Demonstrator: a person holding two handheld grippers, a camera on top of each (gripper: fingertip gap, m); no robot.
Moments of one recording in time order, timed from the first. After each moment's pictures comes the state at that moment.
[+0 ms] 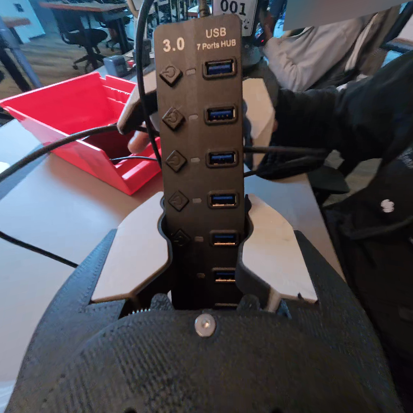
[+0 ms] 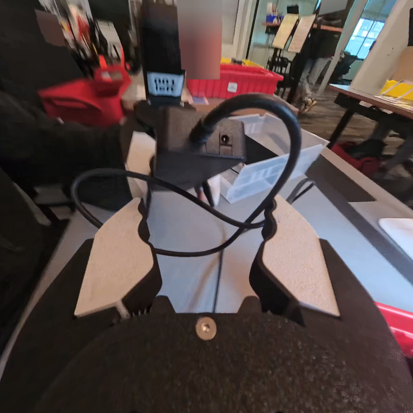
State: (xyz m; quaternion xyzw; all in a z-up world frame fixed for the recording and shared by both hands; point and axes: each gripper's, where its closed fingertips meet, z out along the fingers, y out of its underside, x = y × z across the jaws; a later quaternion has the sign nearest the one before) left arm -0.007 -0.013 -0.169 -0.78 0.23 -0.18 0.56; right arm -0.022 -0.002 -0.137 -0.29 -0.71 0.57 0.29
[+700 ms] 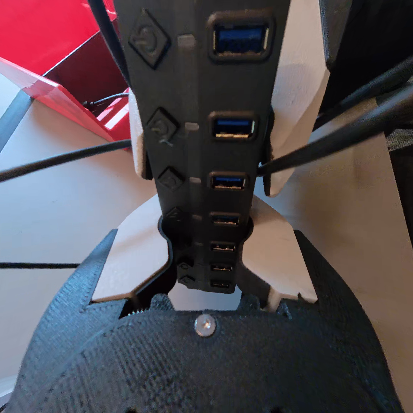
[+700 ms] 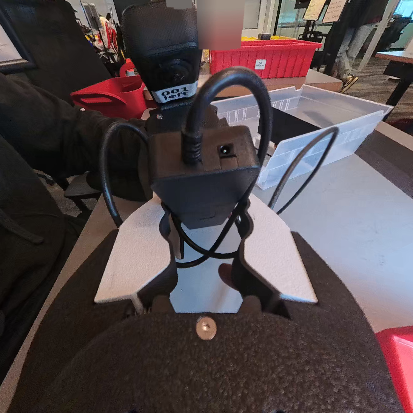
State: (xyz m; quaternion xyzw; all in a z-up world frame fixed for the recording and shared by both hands) left arm -0.005 0.000 -0.240 -0.85 0.26 -0.08 0.45; right arm -0.020 -0.028 -0.182 -0.30 -0.72 0.58 0.22
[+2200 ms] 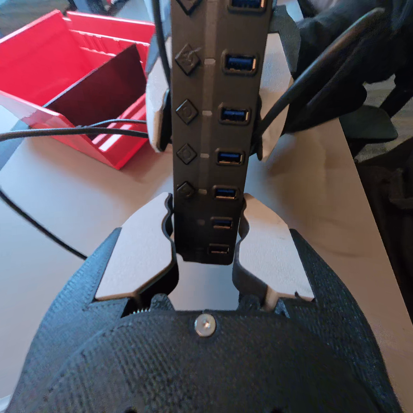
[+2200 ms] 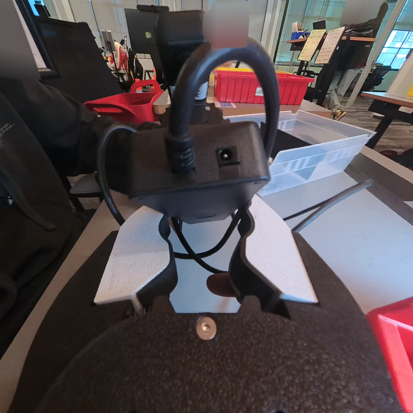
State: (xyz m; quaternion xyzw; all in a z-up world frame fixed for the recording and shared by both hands) left arm 0.006 -0.006 -0.223 -0.82 0.28 -0.11 0.49; right arm 0.004 -0.016 -0.176 -0.26 -0.70 0.61 0.25
